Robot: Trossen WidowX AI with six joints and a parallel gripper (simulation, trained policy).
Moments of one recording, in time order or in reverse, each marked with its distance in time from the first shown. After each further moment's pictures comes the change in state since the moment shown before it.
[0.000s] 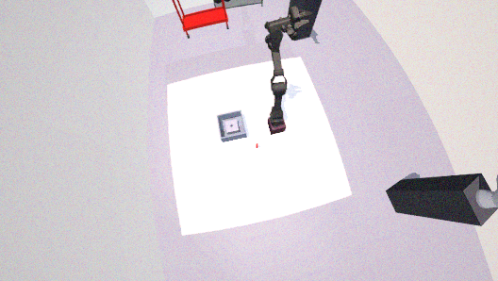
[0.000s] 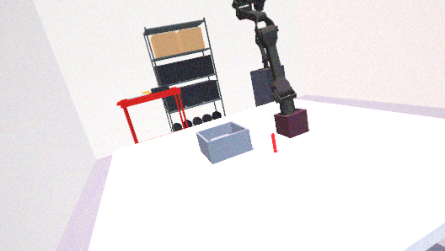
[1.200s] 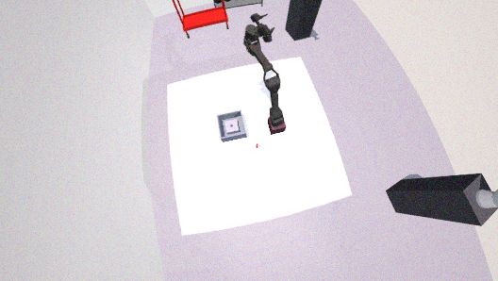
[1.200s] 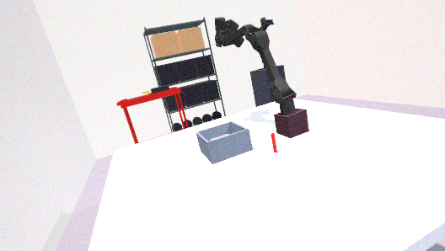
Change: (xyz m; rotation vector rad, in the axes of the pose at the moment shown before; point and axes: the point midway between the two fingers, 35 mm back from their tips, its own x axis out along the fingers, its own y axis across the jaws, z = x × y) arm -0.164 -0.197 -0.113 -0.953 0.627 -0.042
